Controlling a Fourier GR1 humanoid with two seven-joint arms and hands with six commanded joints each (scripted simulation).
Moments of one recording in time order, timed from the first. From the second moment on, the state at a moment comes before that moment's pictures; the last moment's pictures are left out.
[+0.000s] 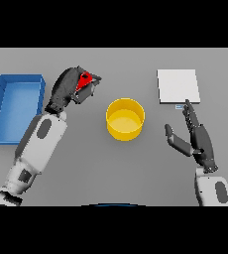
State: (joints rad) left arm -0.63 0.15 -0.23 -1.15 -0.44 0.10 0.09; right arm 0.05 -0.10 0.05 -1.64 0.11 0.04 -0.07
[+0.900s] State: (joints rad) left arm -1.04 0.28 -0.78 -0.93 -0.83 -0.37 0.20; right arm 0.06 -0.07 0.04 -1.65 0.08 0.04 -0.04
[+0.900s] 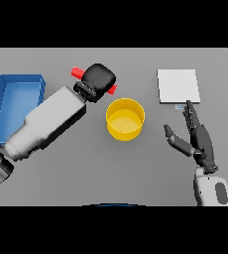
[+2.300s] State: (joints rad) left arm -1.38 0.19 -1.30 -0.75 -1.05 -0.48 0.04; right arm 0.05 -0.09 0.04 -1.64 0.12 0.01 -0.03
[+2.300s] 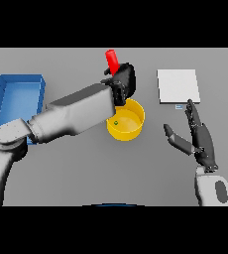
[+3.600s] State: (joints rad) left arm -1.55 0.61 -0.65 -0.25 -0.32 -0.09 0.26; right arm 0.02 -0.10 0.07 -1.62 0.12 0.05 -0.10
